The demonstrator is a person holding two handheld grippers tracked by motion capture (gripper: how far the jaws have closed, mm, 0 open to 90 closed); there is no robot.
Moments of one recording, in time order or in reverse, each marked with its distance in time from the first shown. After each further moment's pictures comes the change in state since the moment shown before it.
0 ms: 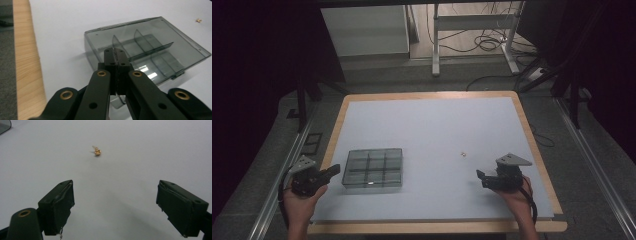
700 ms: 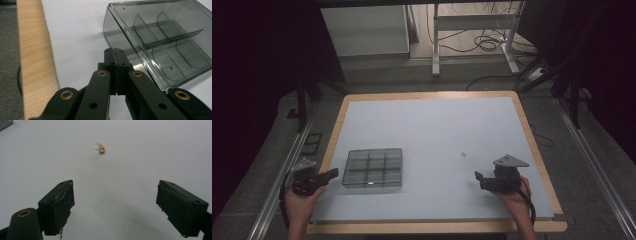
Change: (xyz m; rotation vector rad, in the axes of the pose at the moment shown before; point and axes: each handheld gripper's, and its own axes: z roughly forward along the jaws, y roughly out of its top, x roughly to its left) left arm 0.028 -0.020 0.021 0.085 0.002 -0.077; right arm 0.006 -0.001 0.001 0.009 -0.005 -0.013
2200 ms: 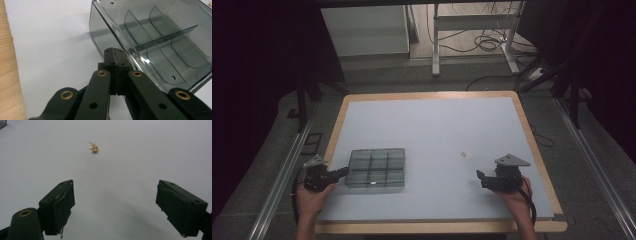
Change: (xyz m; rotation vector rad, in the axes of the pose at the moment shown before) left arm -0.008 0.006 0.027 0.027 -0.084 0.033; right arm -0.004 -0.001 0.001 0.005 -0.026 0.021
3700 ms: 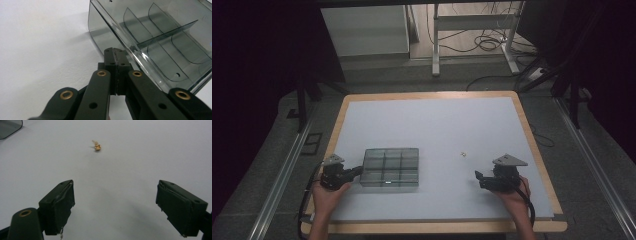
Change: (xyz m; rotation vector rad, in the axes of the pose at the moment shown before) left arm -0.032 0.009 0.027 0.007 -0.029 0.054; right arm 0.003 -0.001 0.004 0.010 0.005 -0.010
